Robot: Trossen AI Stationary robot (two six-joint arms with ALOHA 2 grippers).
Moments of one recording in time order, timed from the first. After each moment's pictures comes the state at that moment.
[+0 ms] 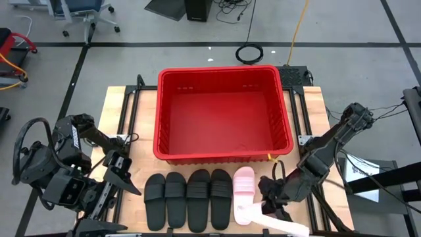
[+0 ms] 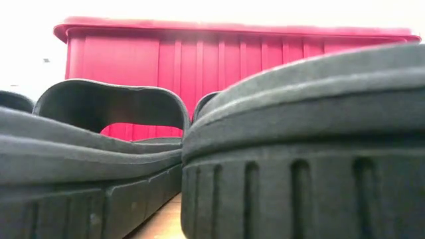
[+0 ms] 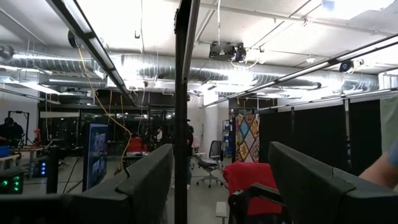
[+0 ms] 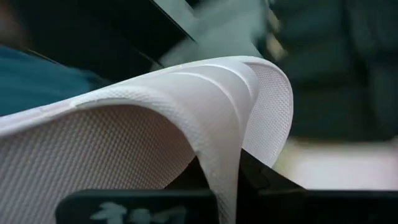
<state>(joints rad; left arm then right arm) -0.98 1.57 1.98 0.18 -0.63 0.34 0.74 1.33 1.16 -0.27 0.03 0.87</state>
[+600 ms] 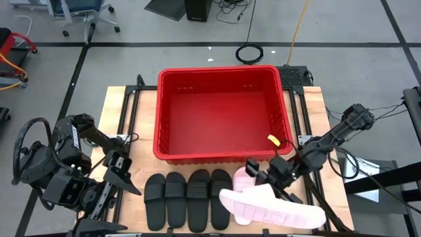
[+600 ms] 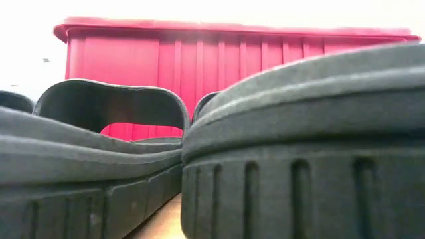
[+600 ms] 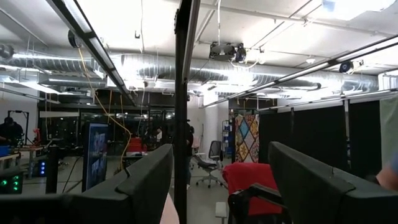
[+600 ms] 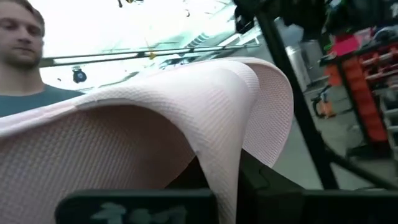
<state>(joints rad) -0.98 1.57 1.98 0.18 -0.63 0.34 0.60 1.34 1.18 0.49 0.01 0.42</state>
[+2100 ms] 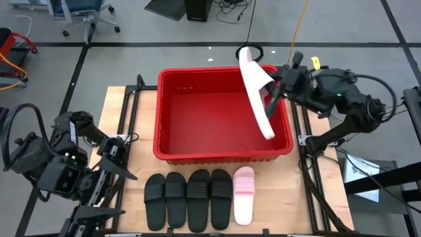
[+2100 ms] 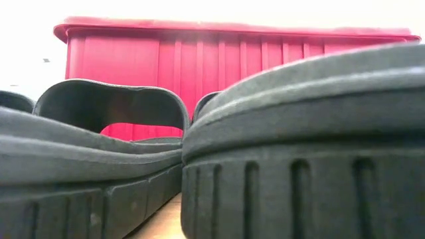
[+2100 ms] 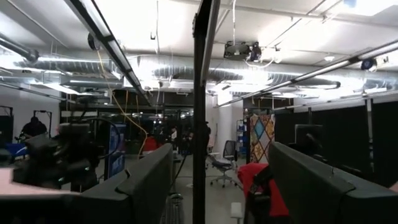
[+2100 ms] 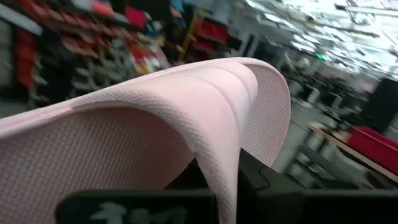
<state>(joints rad) -0.98 1.53 1.98 0.17 -0.69 0.38 0.14 1.33 1.94 -0.67 0.69 -0.27</state>
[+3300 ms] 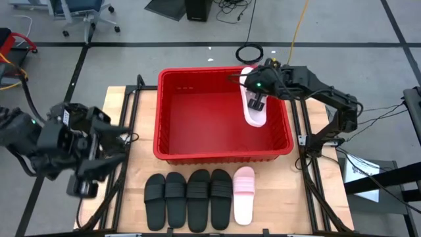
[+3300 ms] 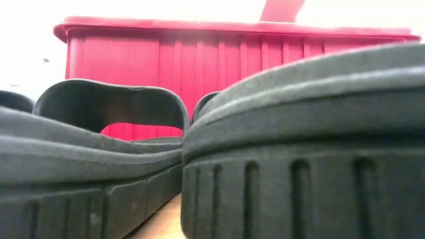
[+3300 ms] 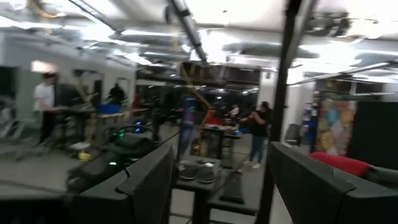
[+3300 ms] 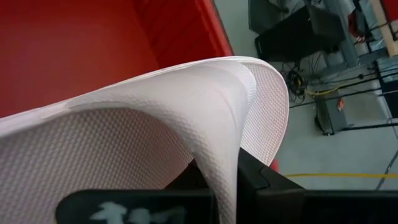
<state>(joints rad) -0.98 1.41 1.98 0.07 -1.04 0.39 -0.24 1.55 1.92 -1.37 0.57 -0.13</state>
